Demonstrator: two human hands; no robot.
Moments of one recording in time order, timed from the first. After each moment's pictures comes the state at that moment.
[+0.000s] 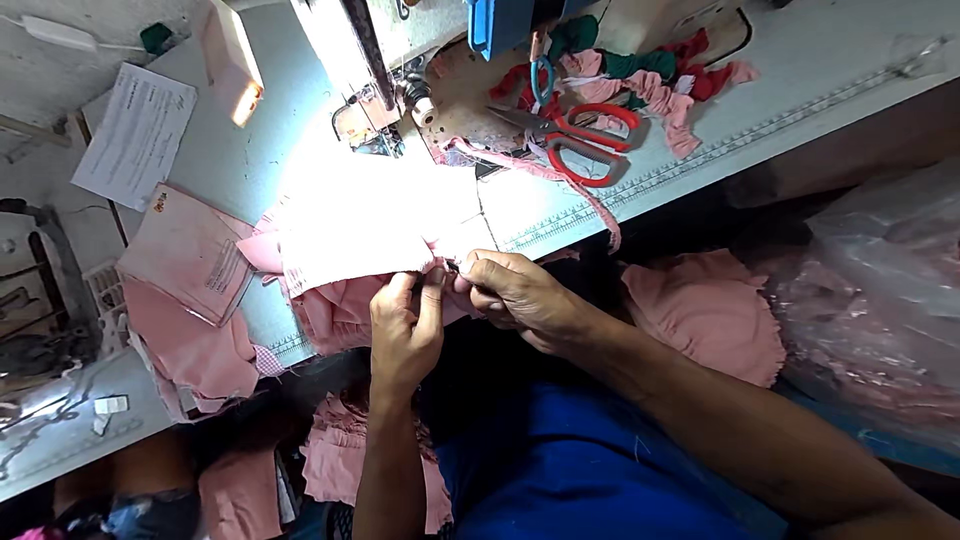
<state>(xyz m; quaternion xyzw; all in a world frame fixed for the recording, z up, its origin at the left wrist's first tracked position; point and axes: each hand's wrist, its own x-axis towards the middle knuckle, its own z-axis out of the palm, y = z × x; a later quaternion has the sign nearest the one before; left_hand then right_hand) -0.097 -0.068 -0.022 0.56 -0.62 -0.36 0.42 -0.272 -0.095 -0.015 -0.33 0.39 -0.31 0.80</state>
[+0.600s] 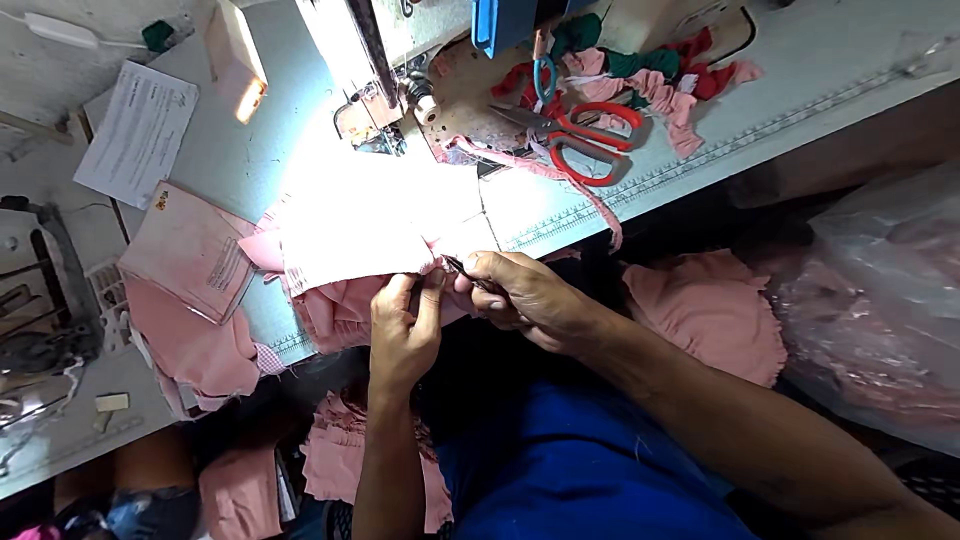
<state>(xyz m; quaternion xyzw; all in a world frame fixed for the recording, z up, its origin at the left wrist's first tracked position) -0.092 -0.067 -0.026 0.53 -0.61 -0.39 0.44 -0.275 -0.097 -0.012 -0.32 0.37 -0.30 0.82</state>
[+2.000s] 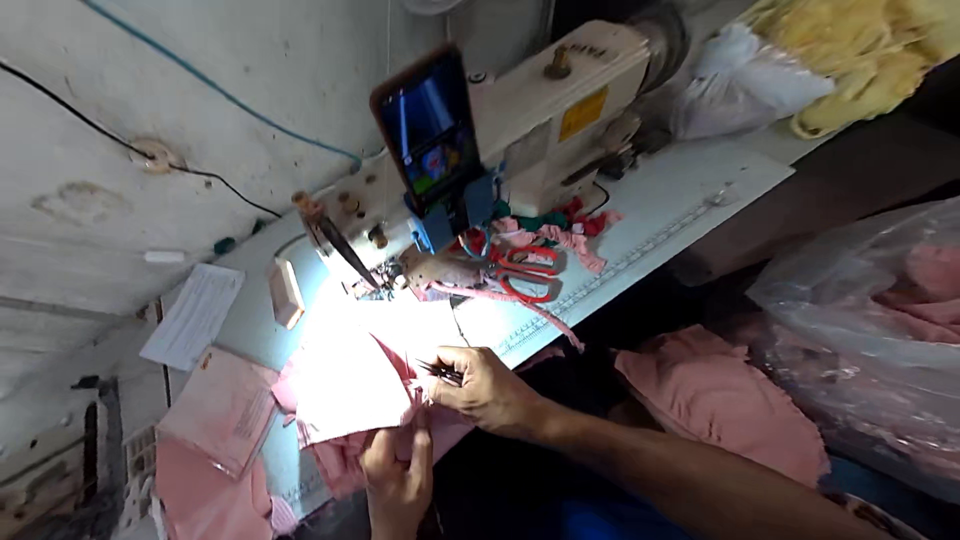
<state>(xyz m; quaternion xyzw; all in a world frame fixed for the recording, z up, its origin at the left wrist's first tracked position) -0.082 -0.061 -0.033 0.51 -0.68 -0.20 0.49 -0.259 -0.123 -0.005 -0.62 0.46 -0.34 0.53</state>
